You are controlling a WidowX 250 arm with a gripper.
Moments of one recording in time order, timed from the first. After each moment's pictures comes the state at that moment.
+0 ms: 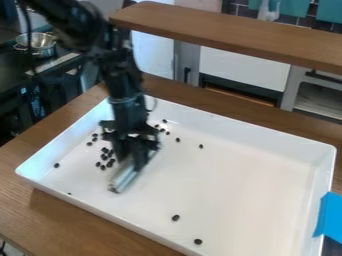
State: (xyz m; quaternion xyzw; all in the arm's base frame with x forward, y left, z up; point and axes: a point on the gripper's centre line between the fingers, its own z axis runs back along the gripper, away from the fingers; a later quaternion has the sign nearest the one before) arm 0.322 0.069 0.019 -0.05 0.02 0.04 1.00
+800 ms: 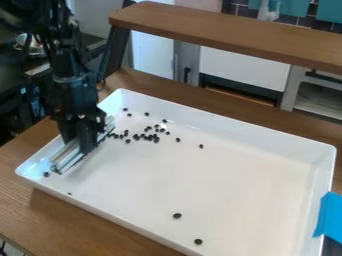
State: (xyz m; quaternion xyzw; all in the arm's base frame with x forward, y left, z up) arm 0.300 0.127 0.046 -0.03 0.00 0.04 1.00
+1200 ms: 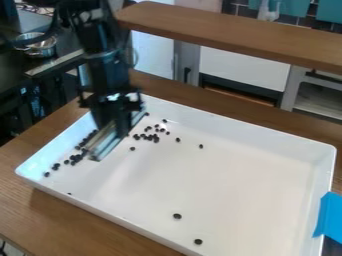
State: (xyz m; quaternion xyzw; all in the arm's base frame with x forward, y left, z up) arm 0.315 0.063 0.087 -0.10 0.00 0.07 0.99
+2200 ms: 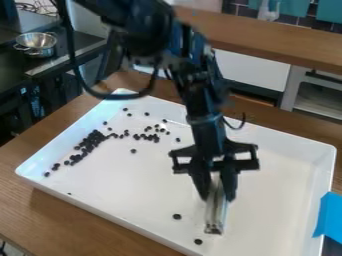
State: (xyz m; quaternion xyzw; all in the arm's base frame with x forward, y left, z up) arm 0.314 -0.093 0.051 -0.16 0.01 0.16 0.97
